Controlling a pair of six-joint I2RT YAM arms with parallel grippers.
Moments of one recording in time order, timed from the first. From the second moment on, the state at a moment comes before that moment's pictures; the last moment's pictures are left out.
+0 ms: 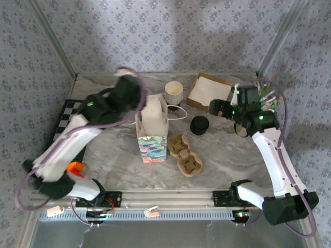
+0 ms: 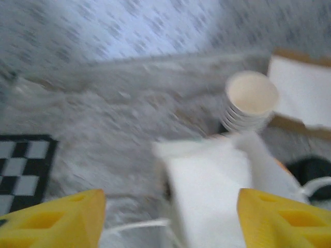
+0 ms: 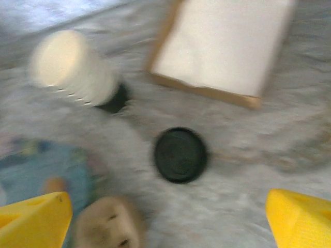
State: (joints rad) left arm -0.80 1.33 1.76 -1.14 -0.63 -0.50; right arm 0.19 1.10 1.18 -0.86 -0.01 0.36
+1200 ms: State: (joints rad) left arm -0.02 1.54 0.37 0.77 -0.25 -0.06; right arm -0.02 1.54 0.36 0.74 0.06 -0.02
